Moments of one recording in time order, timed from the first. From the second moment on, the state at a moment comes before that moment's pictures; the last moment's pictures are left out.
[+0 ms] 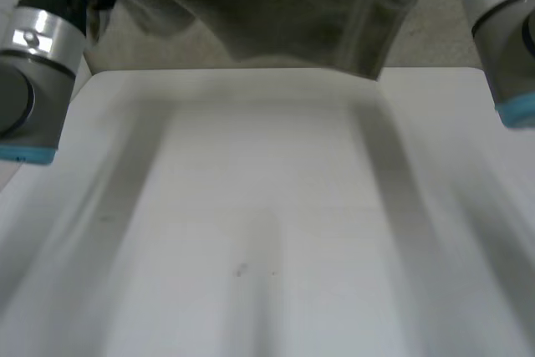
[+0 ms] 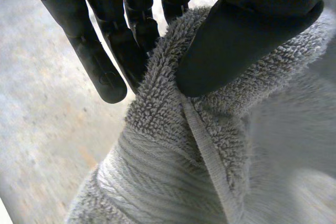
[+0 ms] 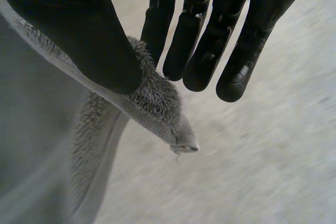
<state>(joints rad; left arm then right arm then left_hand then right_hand) 4.46 -1.86 -1.37 3.82 -1.34 3.43 1.92 -1.18 0.98 -0.24 1.46 2.75 1.17 1.22 1.22 1.22 1.03 1.07 1.18 1.19 1.20 0.91</state>
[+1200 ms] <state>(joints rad) 4.45 -1.72 -1.93 3.24 -1.62 3.39 1.62 -1.18 1.62 -0.08 1.25 2.67 0.22 0.22 0.22 0.22 0.04 1.07 1.18 1.19 1.20 0.91</state>
